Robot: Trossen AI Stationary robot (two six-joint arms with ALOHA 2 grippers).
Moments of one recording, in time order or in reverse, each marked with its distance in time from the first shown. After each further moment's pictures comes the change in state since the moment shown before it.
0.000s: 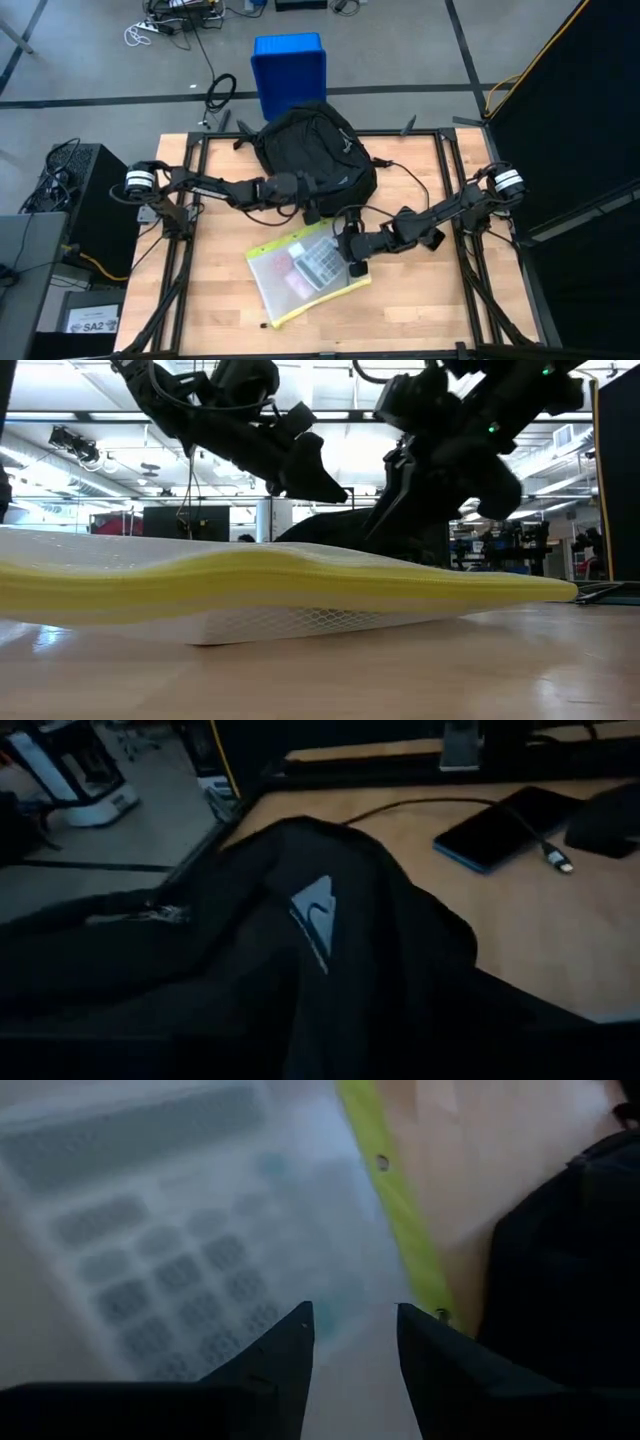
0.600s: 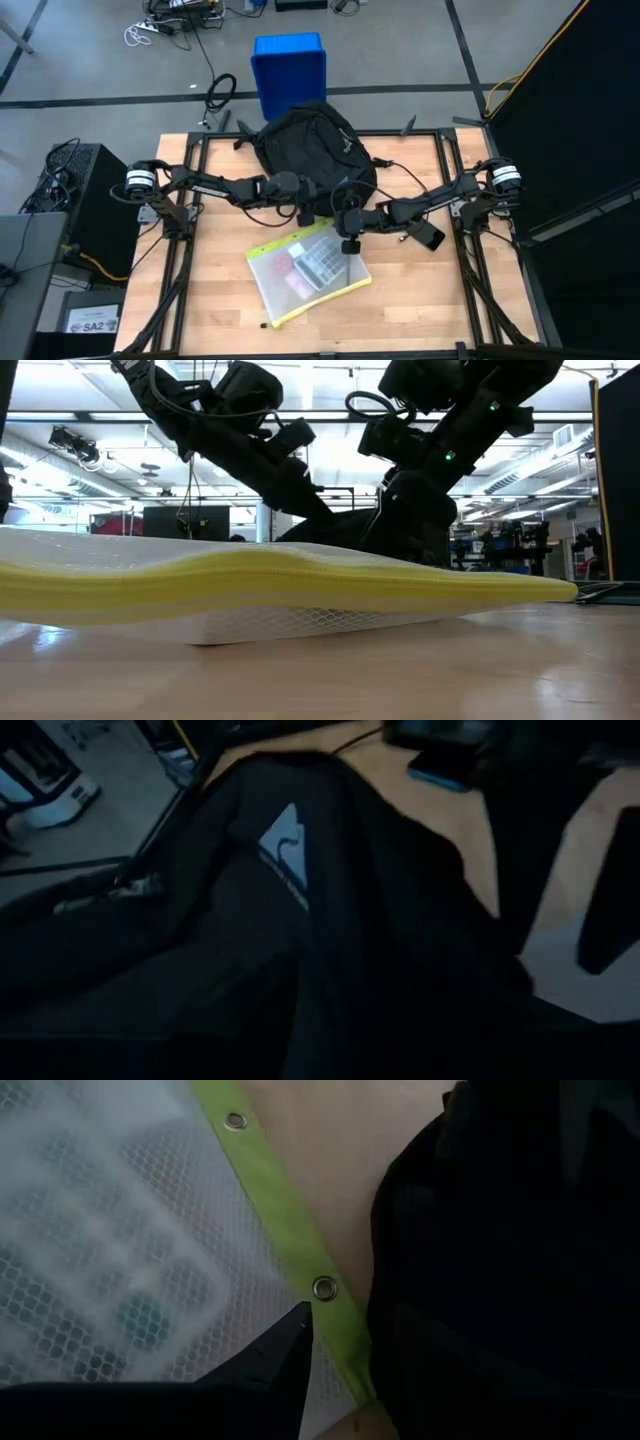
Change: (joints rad) left arm 0.023 0.000 0.000 -0.112 0.064 0.137; right arm -0.167 0.001 0.000 -0.023 -0.009 0.064
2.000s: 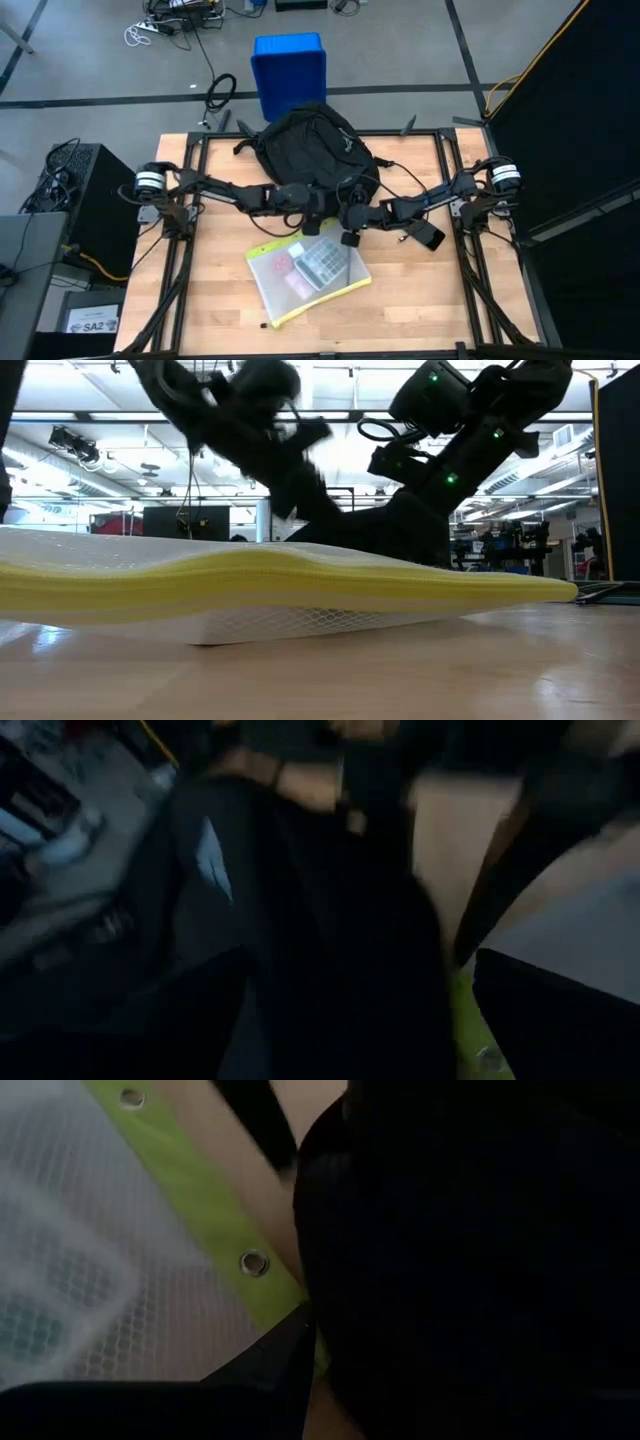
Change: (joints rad) left arm -0.065 0.096 0.093 -0.078 -0.074 0.104; right arm -0.045 0.001 -0.098 0.122 0.068 0.107
